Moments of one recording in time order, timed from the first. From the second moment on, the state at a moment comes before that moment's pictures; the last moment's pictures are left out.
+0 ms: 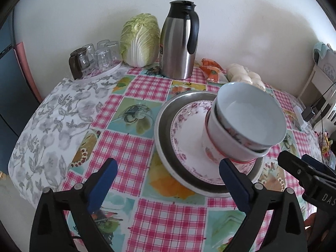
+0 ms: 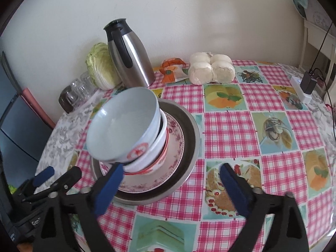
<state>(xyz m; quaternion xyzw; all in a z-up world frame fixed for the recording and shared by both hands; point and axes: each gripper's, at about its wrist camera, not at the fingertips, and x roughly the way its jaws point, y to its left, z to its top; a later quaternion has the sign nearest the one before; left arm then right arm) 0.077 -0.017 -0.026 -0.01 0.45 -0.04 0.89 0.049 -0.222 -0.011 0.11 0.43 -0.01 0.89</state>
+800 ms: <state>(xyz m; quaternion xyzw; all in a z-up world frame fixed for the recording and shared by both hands) 0.069 0.004 -0.056 -0.01 0.48 -0.06 0.88 0.034 -0.215 -0.040 0.07 0.48 -0.03 0.88</state>
